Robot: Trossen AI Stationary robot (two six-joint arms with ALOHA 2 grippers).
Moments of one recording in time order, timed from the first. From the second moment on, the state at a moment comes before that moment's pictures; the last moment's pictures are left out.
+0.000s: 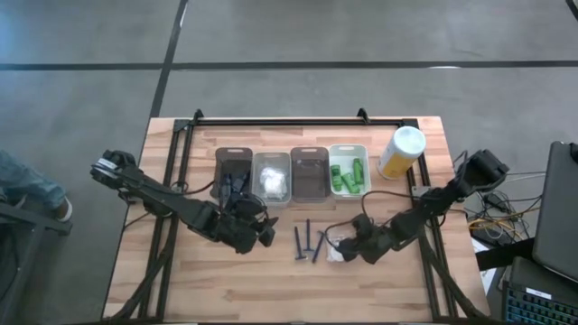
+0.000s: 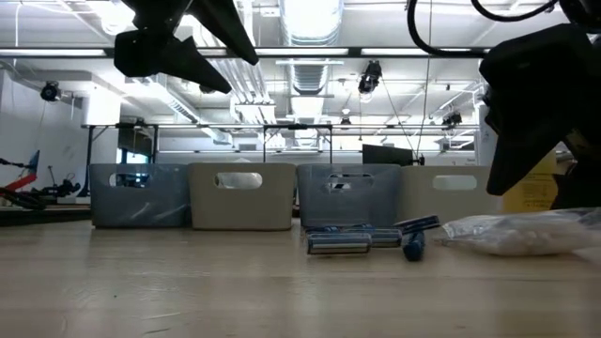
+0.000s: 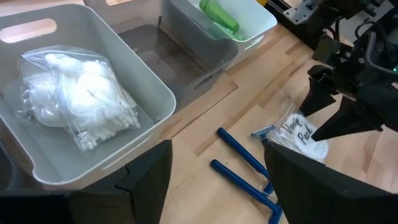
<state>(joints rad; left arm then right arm) -0.45 1.45 1.06 -0.46 -0.73 -1.13 0.58 1.53 0.59 -0.09 0.33 1.70</state>
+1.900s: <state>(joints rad) -0.72 1.45 1.09 -0.34 -0.93 -1.49 0.33 1.56 1.13 -0.23 0.45 0.99</state>
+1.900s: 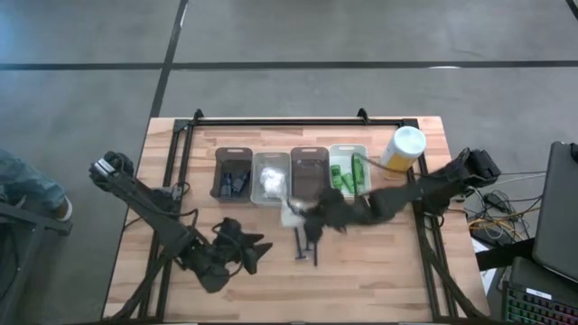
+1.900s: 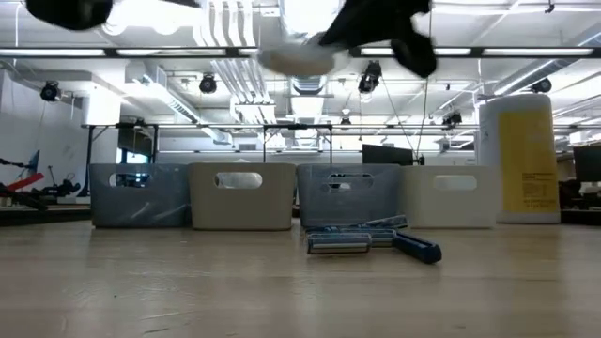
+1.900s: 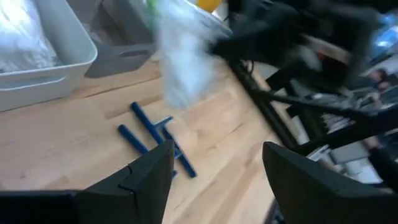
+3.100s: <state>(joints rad) -0.78 1.38 1.14 -0.73 -1.03 -1.67 0.05 1.80 1.33 -0.18 0.22 0.72</state>
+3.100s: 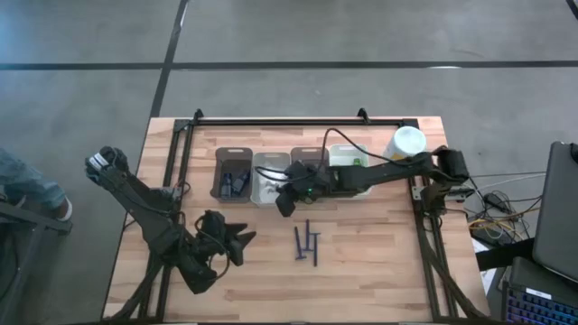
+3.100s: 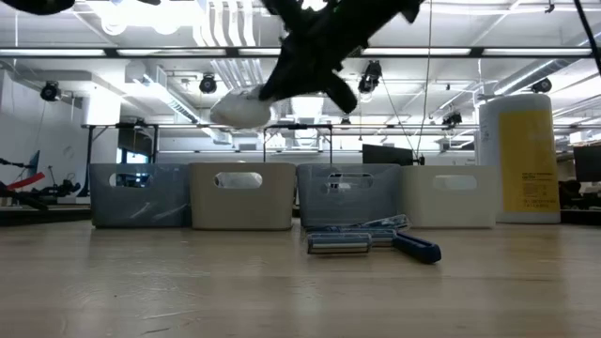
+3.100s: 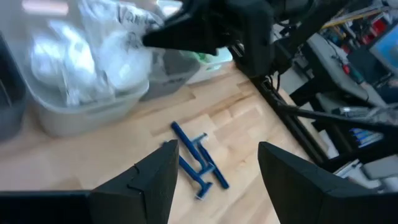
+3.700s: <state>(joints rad) -0.41 1.07 1.14 -0.79 -0.73 -1.05 0.13 1.67 1.32 -0.35 0.27 0.88</state>
